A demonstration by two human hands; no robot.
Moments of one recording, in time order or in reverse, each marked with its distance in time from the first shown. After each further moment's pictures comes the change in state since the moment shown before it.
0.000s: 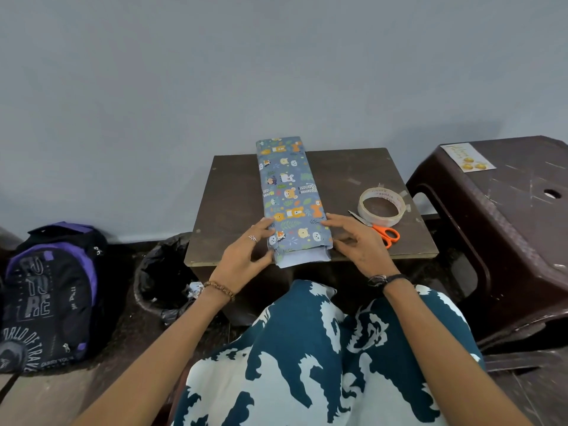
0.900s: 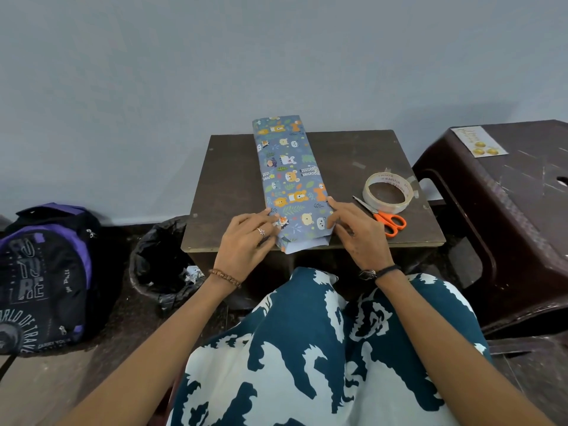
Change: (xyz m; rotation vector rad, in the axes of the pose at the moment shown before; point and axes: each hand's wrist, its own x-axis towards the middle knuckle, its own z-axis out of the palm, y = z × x) left_hand 0.001 0.008 0.000 0.304 0.198 0.347; right_hand -0.002 -0.010 0.015 -0.347 0.193 -0.208
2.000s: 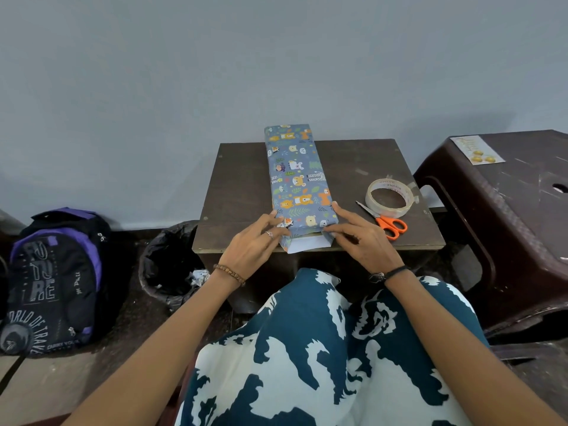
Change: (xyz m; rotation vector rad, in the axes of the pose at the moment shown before) left_hand -0.002 -0.005 -0.002 -0.006 -0.164 -0.003; right_hand -0.002 0.008 -0.007 -0.002 -0.160 -0.045
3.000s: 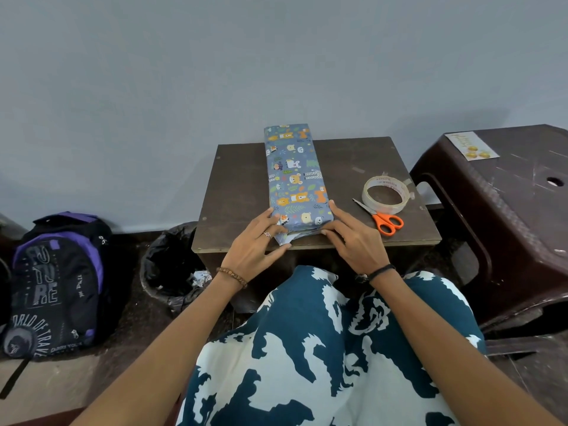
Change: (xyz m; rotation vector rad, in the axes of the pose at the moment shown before) left_hand -0.006 0.004 0.009 0.054 0.057 -0.037; right_hand -0.004 -0.013 0.014 -0.274 0.205 -0.133
